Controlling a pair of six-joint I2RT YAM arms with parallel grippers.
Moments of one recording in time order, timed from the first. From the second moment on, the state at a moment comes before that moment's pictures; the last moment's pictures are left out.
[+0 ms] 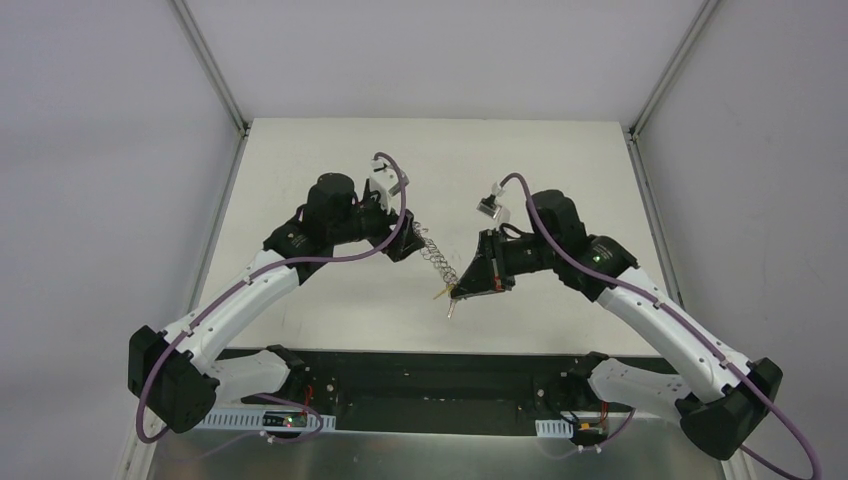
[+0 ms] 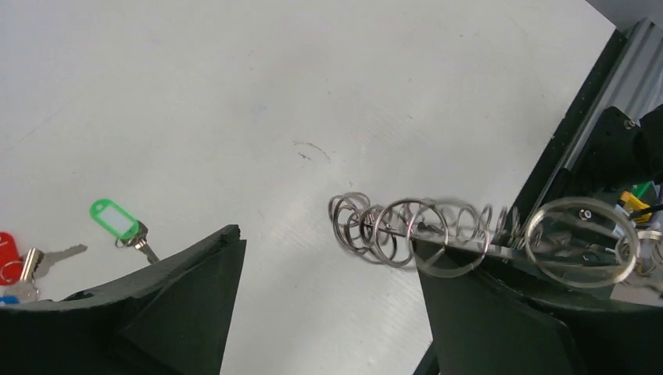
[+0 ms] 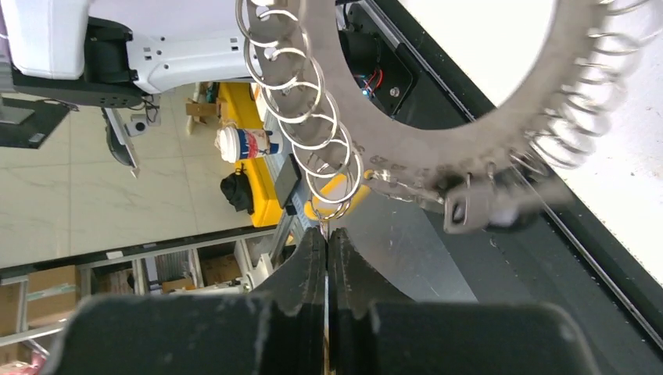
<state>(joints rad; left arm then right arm) -0.58 1.14 0.96 -0.24 0.37 -0.06 0.71 1.04 1.03 -0.61 -0.80 0.75</state>
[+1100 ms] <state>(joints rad) -0.57 1.10 0.91 -0.09 0.65 0.02 0.65 0.95 0.72 0.03 -0.27 1.30</state>
